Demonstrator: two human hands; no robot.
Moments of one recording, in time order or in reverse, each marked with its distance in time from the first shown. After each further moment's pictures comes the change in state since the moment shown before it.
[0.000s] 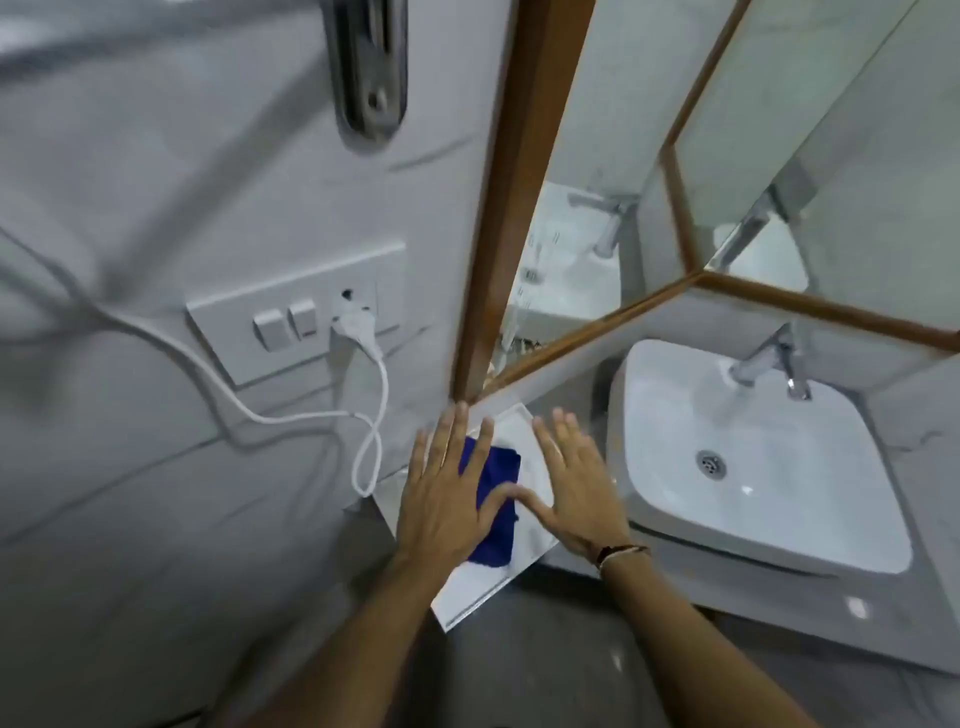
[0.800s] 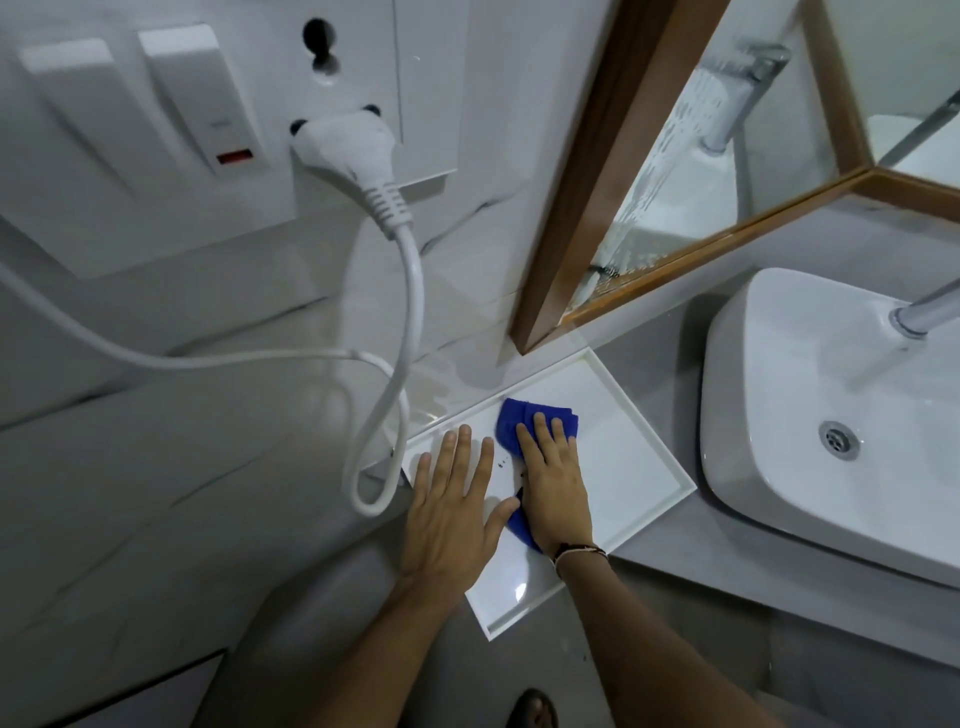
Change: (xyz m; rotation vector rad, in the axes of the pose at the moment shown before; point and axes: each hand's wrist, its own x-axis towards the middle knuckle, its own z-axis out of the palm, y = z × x) left_hand -0.014 -0.069 0.174 0.121 -0.176 -0.146; right_hand 0.054 -0.018 0.215 0.053 -0.101 0.124
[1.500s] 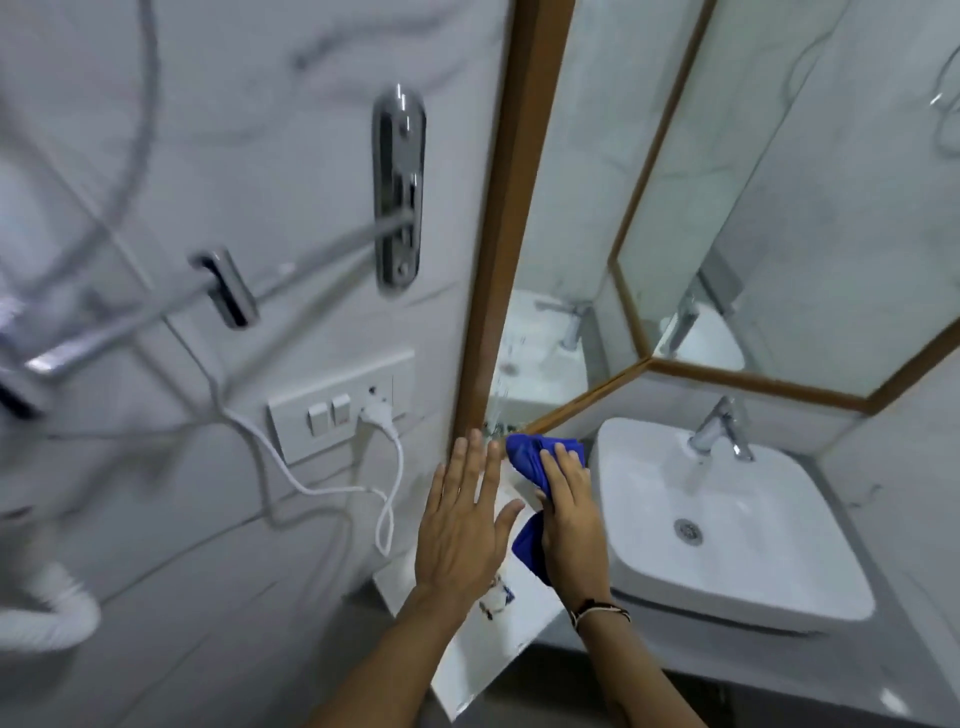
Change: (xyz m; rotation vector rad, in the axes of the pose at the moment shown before) left_hand -0.039 0.068 -0.266 -0.068 0.505 0.136; right_hand -0.106 -0.050 -0.269 0.178 0.692 -0.102
